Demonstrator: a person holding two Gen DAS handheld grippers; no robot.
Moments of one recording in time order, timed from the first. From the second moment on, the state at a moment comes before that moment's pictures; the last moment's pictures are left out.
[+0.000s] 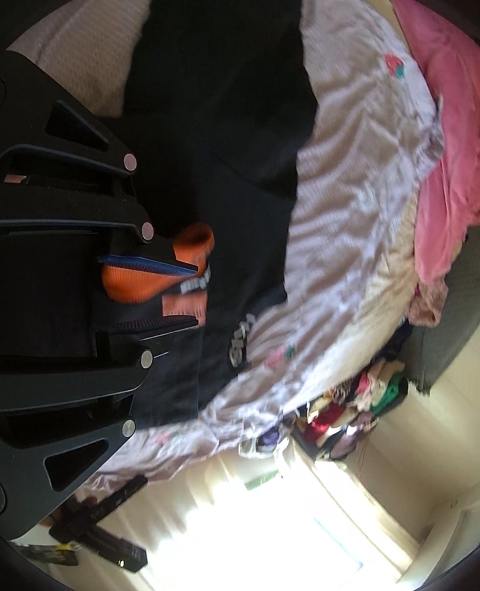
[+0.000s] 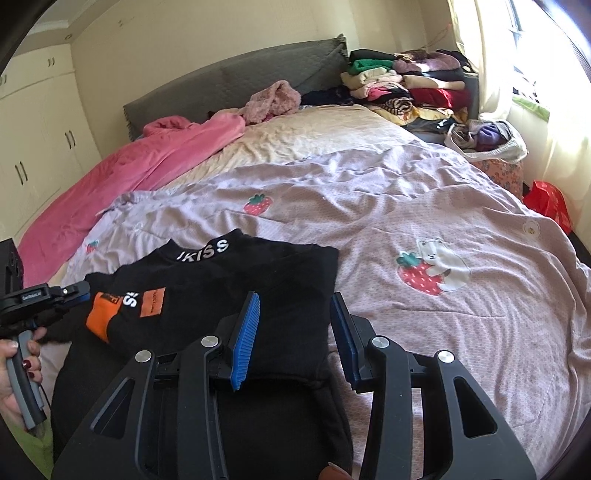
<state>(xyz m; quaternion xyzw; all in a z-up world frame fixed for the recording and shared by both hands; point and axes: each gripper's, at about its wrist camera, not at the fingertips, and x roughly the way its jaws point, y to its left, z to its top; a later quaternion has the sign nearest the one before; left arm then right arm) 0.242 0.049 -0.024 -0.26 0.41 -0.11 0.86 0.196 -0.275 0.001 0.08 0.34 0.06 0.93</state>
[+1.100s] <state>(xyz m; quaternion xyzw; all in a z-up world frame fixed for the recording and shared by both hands) 0.219 0.068 -0.048 -0.27 0.43 -0.10 0.85 0.205 -0.225 -0.029 0.01 0.38 0.09 0.92</state>
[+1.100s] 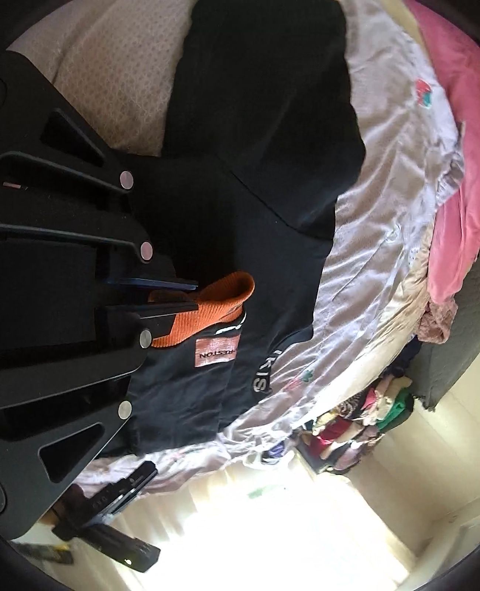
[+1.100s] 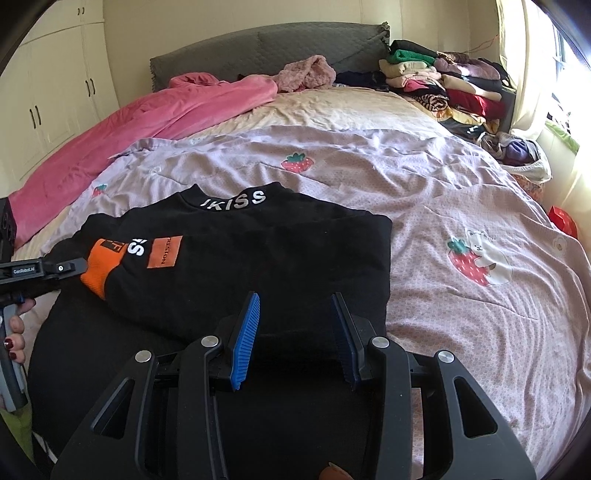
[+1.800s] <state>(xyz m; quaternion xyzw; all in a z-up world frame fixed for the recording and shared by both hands) 0.238 0.021 -0.034 -0.16 0.42 -0.08 0.89 0.208 -0.231 -0.031 0.01 0.38 0.08 0.92</state>
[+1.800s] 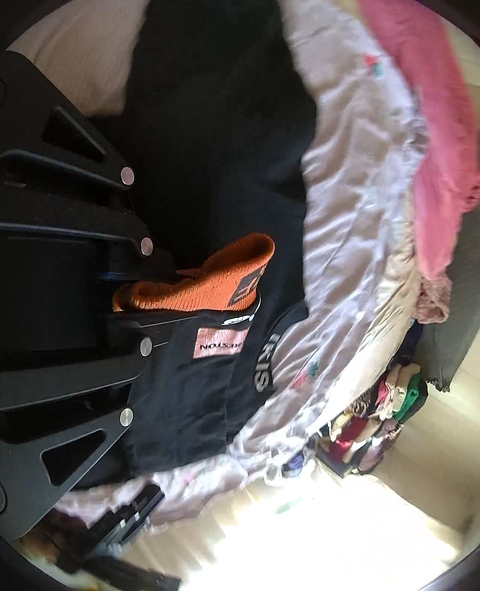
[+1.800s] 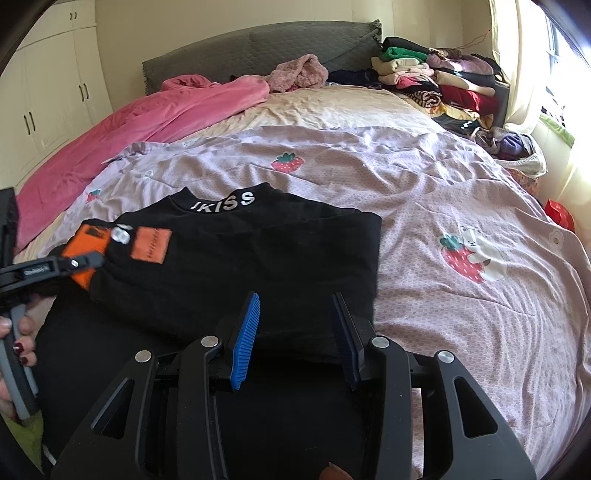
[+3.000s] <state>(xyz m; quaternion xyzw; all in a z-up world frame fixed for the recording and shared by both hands) 0.234 0.003 -0.067 -0.10 0.47 -0.09 0.87 0.231 -0.216 -0.079 0.01 0.46 0.11 0.88</state>
